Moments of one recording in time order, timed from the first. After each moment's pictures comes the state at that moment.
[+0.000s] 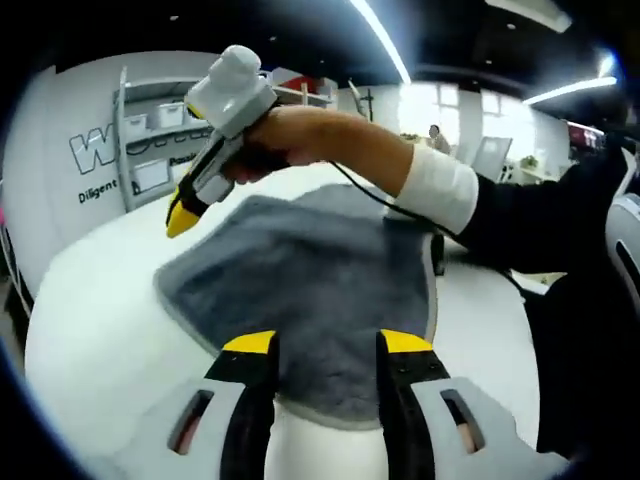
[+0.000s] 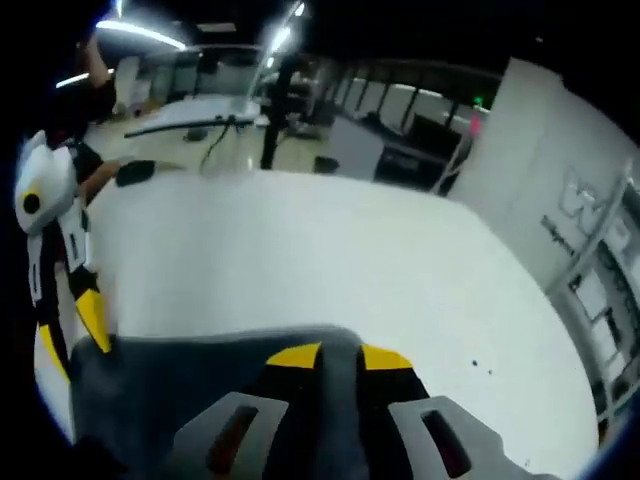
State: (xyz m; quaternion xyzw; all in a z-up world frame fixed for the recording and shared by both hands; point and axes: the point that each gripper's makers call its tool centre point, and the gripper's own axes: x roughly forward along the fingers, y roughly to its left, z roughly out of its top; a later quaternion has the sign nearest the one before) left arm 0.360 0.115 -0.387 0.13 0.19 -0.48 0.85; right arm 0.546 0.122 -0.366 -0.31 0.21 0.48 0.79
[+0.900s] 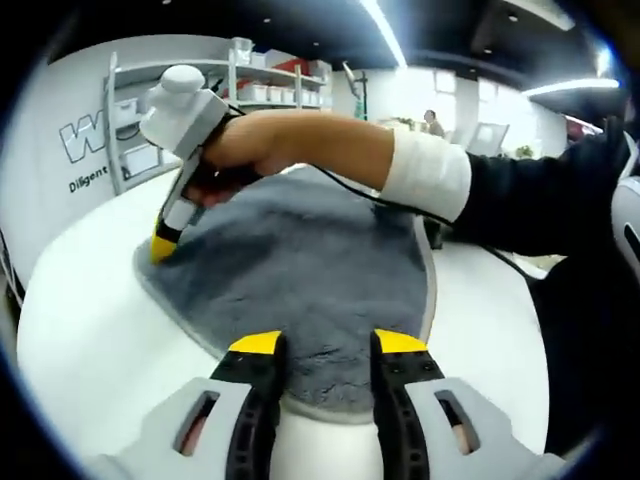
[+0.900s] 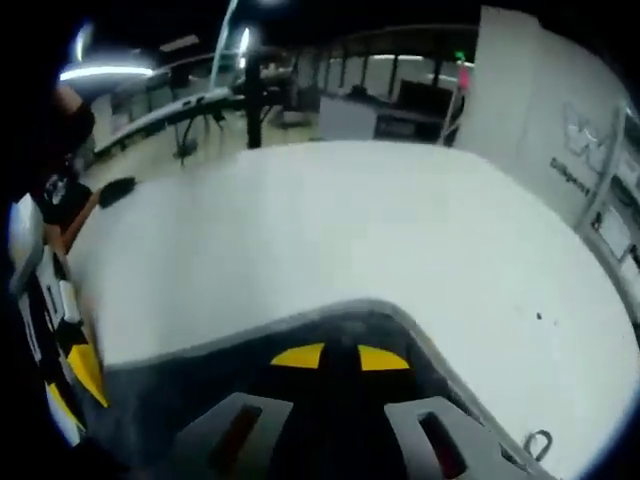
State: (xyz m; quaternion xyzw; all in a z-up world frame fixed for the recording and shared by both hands) left arm 0.354 0.108 -0.415 0.14 0.23 -0.49 0.83; right arm 0.552 0.136 -0.419 -0.23 0.30 0.48 0.79
